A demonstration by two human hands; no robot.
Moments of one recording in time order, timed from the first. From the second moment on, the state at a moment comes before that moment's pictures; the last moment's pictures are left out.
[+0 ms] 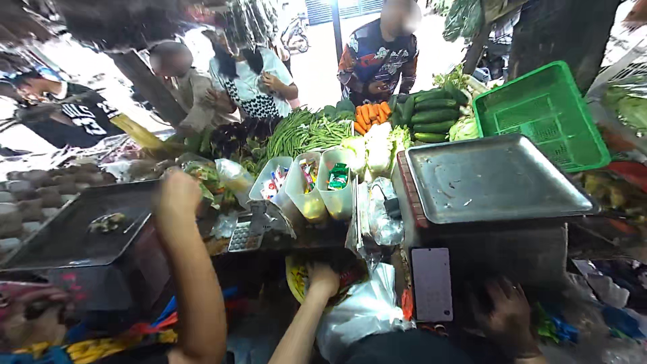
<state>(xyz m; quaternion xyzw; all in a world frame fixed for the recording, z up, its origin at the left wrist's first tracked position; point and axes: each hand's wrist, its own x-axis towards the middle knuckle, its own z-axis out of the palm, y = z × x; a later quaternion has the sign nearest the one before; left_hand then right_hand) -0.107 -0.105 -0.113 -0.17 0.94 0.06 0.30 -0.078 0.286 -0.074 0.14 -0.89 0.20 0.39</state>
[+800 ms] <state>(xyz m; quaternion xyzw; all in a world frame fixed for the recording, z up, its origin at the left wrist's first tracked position) -0.350 0.023 0.177 -0.02 0.41 0.91 -0.05 -0.062 0.276 0.056 0.24 -0.82 0.34 0.40</state>
